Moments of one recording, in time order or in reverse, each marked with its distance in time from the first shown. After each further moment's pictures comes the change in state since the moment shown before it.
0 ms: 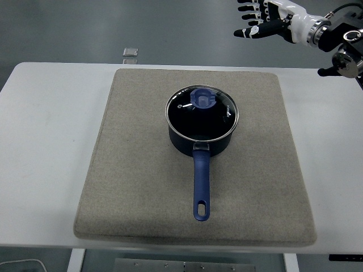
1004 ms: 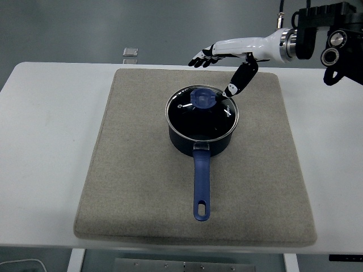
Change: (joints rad) left arm 0.000 0.000 0.000 0.000 0.000 0.000 0.000; right arm 0.213 -0.144 -0.377 0.465 -0.371 0.120 0.086
